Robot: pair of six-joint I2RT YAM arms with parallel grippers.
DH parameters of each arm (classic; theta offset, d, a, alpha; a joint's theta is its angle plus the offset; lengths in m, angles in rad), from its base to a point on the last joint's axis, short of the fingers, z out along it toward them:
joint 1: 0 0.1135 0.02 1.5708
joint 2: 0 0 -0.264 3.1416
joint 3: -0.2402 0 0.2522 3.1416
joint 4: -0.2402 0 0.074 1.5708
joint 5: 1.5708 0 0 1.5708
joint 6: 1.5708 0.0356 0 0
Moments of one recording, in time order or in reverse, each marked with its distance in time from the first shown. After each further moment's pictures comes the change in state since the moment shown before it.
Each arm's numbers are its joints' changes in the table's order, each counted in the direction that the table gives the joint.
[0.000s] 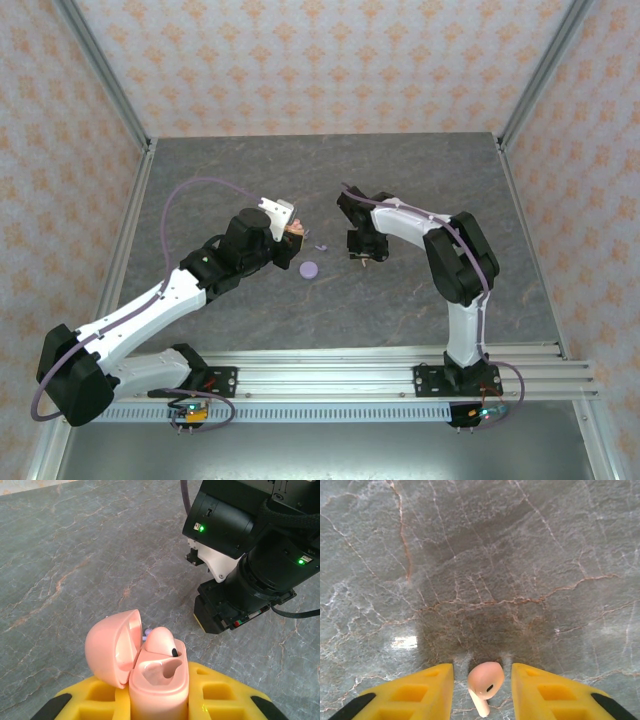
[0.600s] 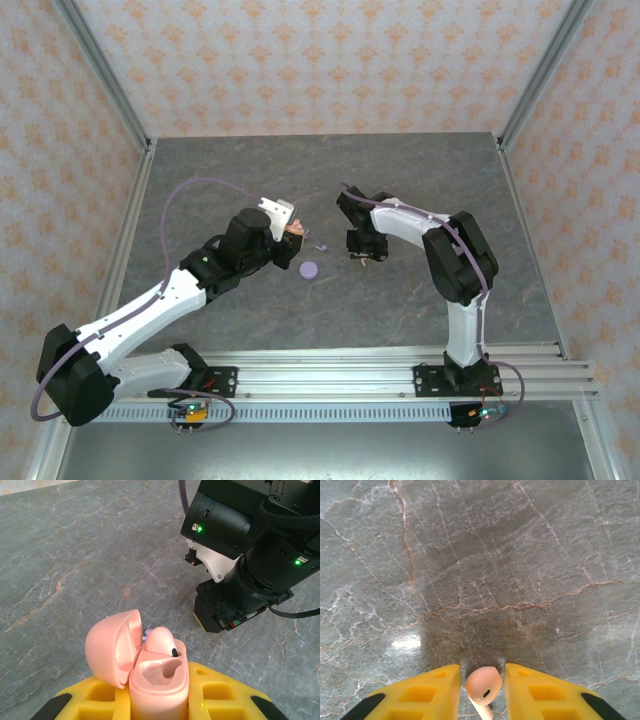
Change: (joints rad) left arm 0.000 0.000 0.000 0.000 0.000 0.000; right arm -0.002 -0.008 -0.002 0.010 -0.001 0.000
